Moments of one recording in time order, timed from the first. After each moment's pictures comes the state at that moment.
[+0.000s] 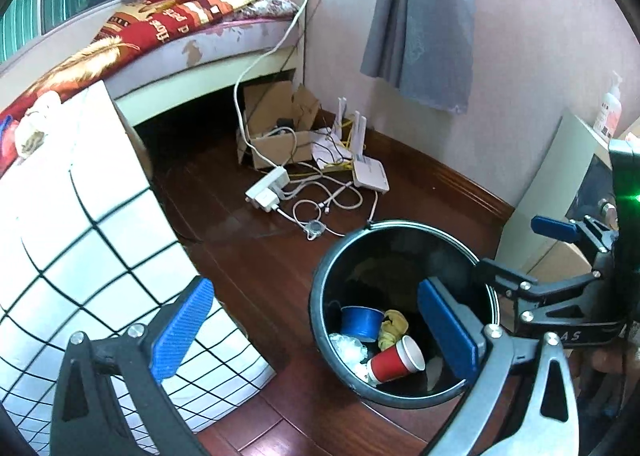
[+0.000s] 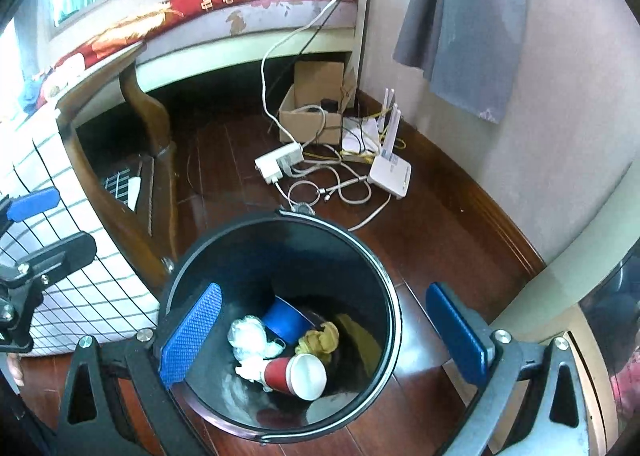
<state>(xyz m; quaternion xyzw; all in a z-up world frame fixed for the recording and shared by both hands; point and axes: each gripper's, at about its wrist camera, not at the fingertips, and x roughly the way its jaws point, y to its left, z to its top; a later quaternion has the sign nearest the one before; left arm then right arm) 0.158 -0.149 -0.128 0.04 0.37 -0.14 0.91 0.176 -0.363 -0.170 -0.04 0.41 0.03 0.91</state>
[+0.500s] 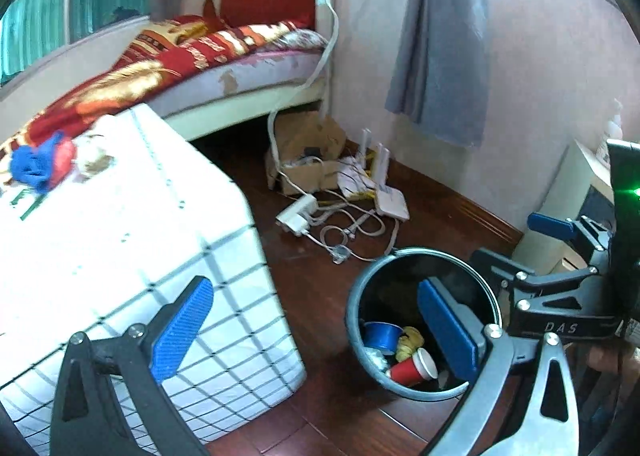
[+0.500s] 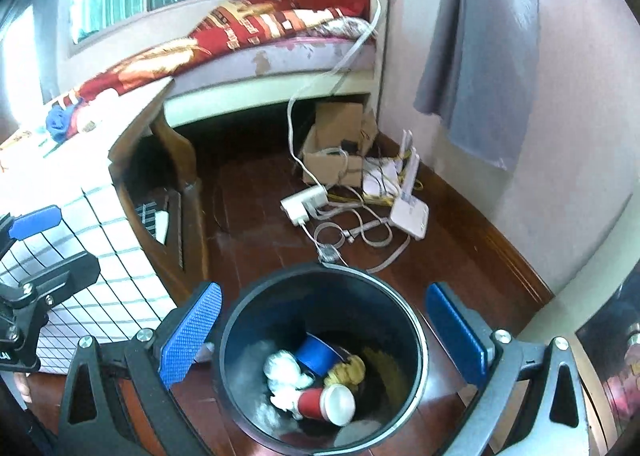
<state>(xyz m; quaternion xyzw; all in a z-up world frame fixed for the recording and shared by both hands) 0.134 -0.107 -0.089 0.03 0.33 -0.11 0.94 0.168 -0.315 -0.121 -0.04 0.34 0.06 0.94</state>
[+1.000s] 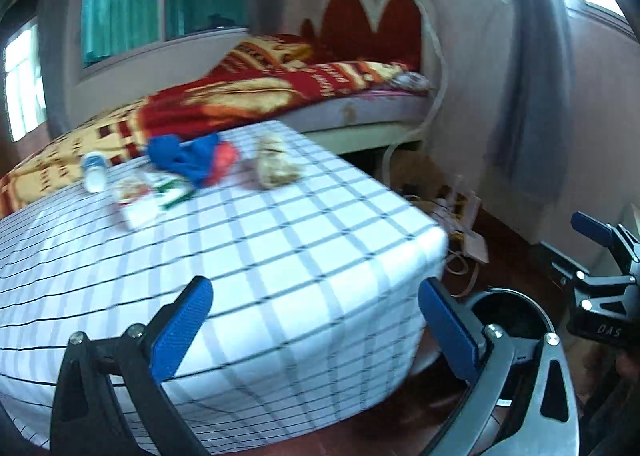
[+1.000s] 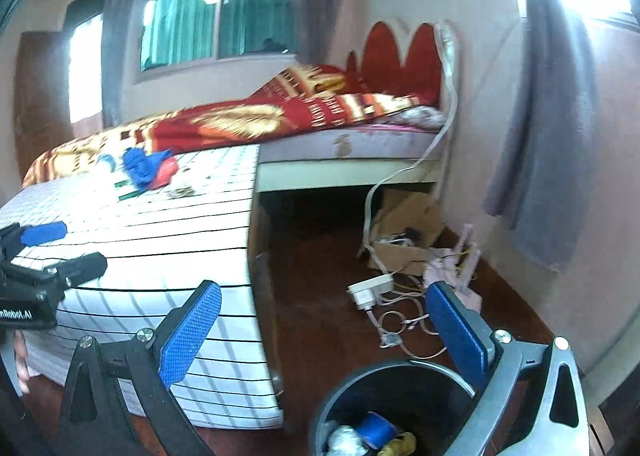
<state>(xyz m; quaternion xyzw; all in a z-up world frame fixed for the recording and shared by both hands) 0.106 0.022 -0.052 0.00 0.28 0.05 0.96 0.160 -0.201 -0.066 -0.06 0.25 0.17 0.95</state>
